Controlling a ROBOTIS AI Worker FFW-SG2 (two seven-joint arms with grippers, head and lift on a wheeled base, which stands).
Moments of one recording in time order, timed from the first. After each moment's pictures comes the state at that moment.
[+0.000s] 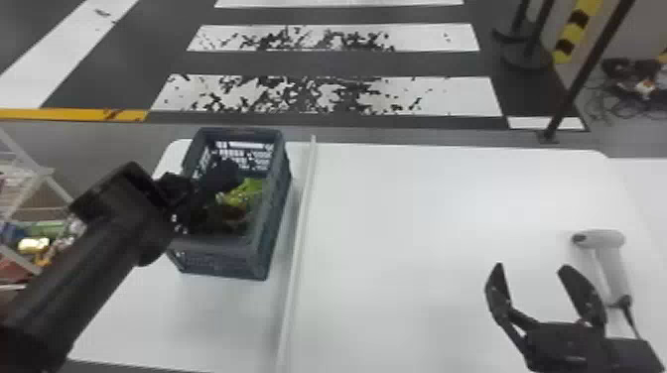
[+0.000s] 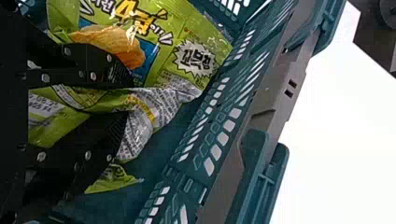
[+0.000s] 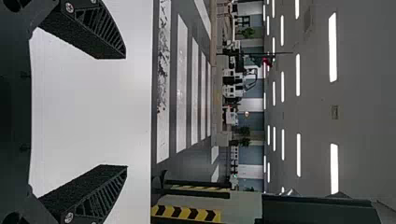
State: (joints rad) left arm -0.46 0.43 -0.46 -0.88 -0.38 0.25 -0.89; right arm 0.57 -0.07 0.01 -1.61 -0.06 -0.44 0.00
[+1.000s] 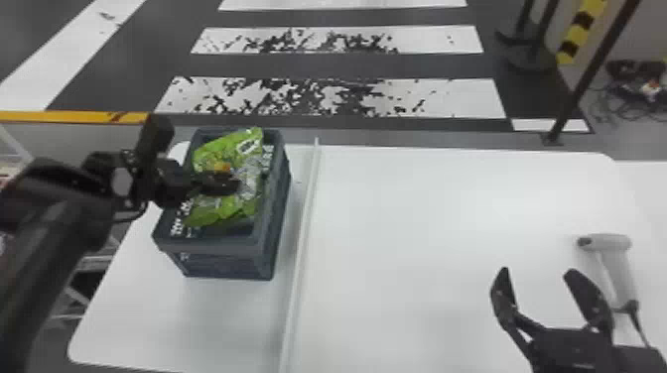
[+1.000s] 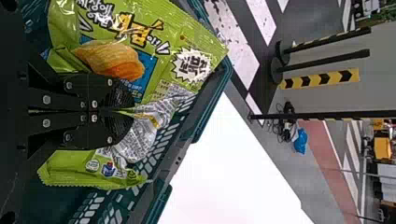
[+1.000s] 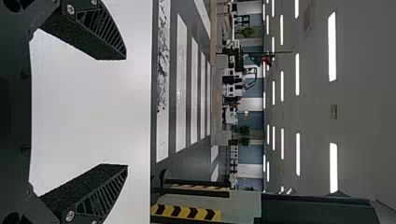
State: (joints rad) left arm -0.39 0.50 -0.13 -1.00 -0.10 0.15 -1.03; right arm 0.58 -0.07 0.01 -1.62 -0.06 -0.44 0.00
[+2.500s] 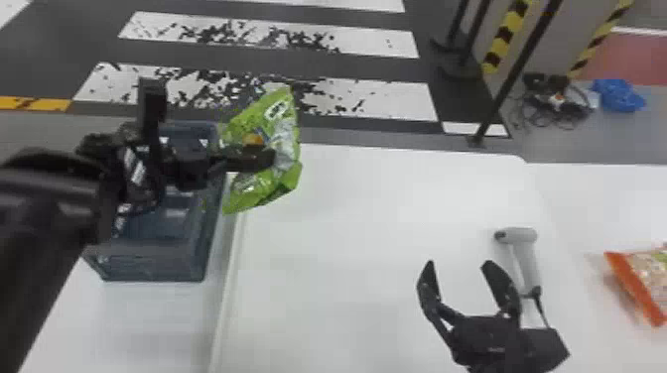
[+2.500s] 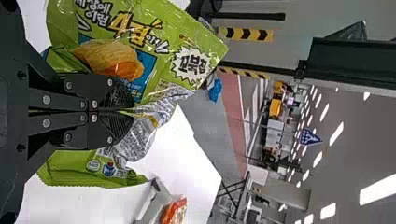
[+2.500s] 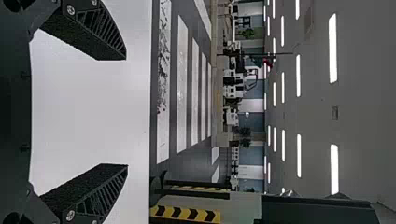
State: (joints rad) left arm -0.30 0.28 -0.17 -1.35 0.17 0.40 -1.00; right arm 0.61 -0.06 0.01 -1.67 -0.06 -0.41 -0.01
